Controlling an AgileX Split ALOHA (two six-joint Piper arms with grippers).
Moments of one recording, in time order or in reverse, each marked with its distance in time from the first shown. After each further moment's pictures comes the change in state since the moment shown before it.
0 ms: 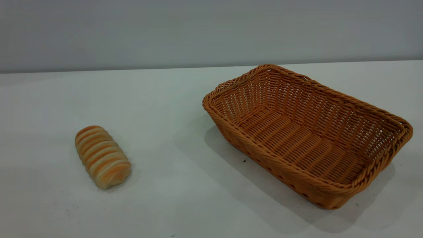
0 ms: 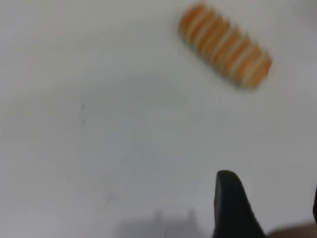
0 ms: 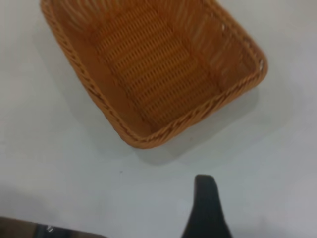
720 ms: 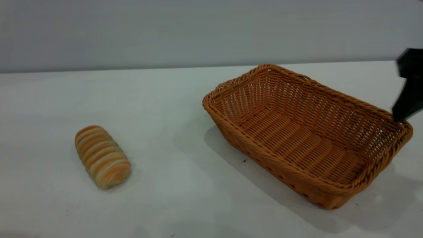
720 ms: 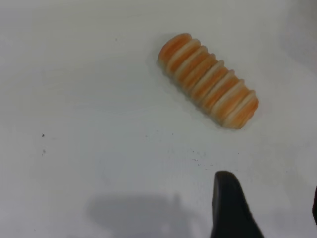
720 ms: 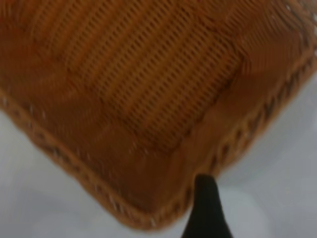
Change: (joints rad) left arm 0.000 0.325 -0.004 -0.049 -0.271 -0.050; right arm 0.000 0.824 -0.183 0.026 -0.316 0.216
